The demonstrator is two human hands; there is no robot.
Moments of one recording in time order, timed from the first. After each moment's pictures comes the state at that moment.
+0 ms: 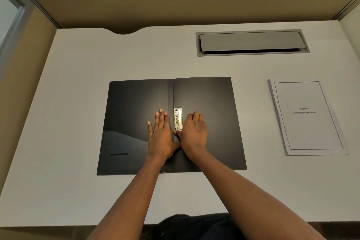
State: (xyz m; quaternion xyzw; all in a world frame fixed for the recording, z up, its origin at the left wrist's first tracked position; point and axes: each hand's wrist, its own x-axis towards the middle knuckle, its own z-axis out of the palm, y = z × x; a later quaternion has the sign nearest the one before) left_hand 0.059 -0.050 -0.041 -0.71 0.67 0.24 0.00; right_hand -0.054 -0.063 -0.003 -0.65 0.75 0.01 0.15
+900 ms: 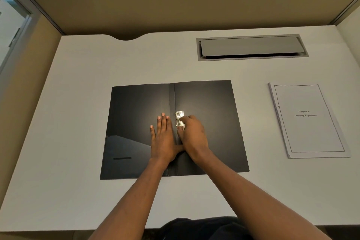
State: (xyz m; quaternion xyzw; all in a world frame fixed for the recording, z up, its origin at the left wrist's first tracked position) left_hand 0.060 -0.050 -0.042 -0.70 0.67 0.24 0.01; right_hand -0.060 -0.063 0.023 -0.64 0.68 -0.17 0.29
